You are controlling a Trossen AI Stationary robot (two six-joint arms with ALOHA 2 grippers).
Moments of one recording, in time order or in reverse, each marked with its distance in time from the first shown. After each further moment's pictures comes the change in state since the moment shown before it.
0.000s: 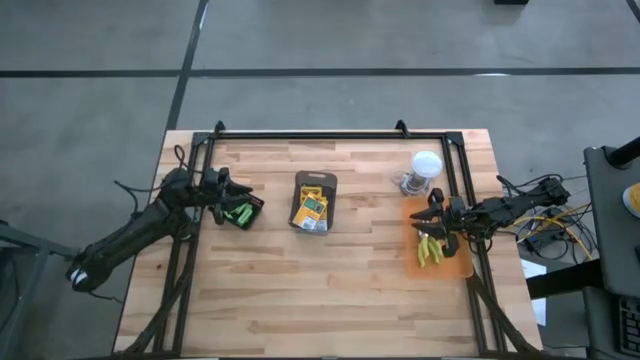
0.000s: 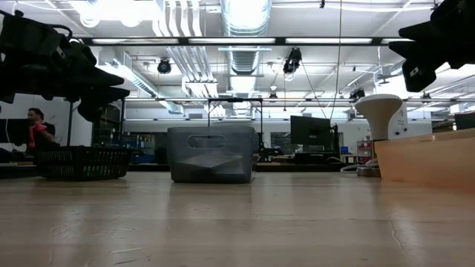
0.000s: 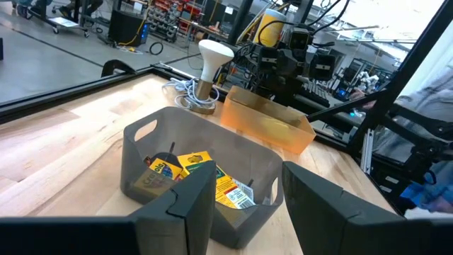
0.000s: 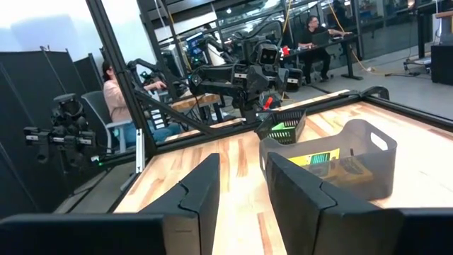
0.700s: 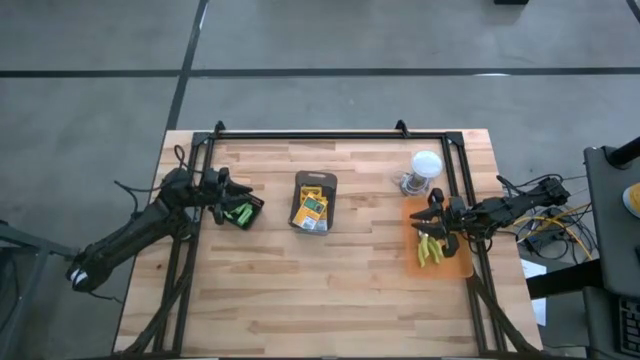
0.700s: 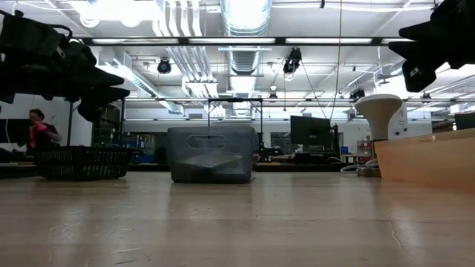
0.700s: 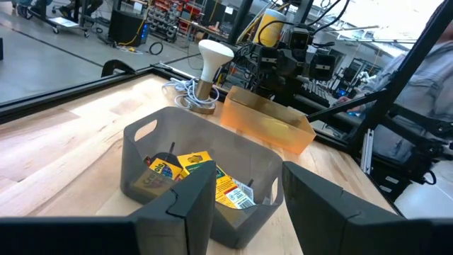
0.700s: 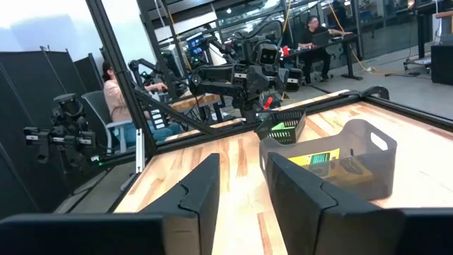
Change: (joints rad) left arm 0.000 0.000 0.000 0.000 0.000 0.000; right arm 0.000 0.000 0.000 0.000 0.000 0.000
